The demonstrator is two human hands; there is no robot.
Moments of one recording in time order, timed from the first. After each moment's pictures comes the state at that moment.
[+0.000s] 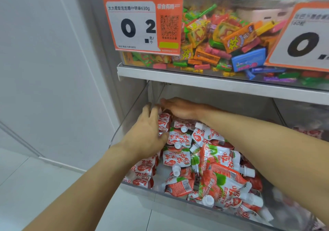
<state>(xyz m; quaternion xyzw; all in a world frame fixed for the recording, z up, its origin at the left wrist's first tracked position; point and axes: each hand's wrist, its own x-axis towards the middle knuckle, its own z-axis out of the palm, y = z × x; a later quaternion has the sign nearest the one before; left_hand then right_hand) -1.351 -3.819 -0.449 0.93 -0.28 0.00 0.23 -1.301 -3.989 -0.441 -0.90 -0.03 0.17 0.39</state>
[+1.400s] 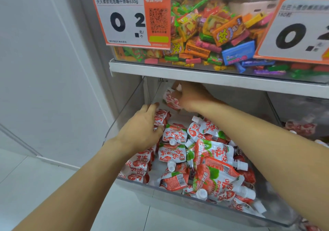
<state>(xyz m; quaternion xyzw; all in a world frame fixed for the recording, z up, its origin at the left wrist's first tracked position) -1.348 -3.825 -0.447 0.94 -0.27 0.01 0.20 -1.333 -4.006 -0.406 -0.97 0.05 -0.05 0.24</state>
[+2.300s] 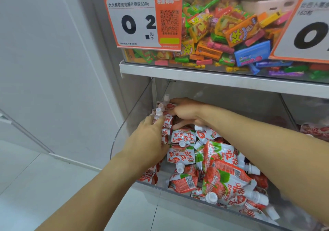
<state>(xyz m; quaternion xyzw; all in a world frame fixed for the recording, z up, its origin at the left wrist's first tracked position) -1.379 -3.815 -0.446 0.96 -0.25 0.00 0.13 -1.321 -3.979 -0.439 -0.80 0.11 0.18 0.56</state>
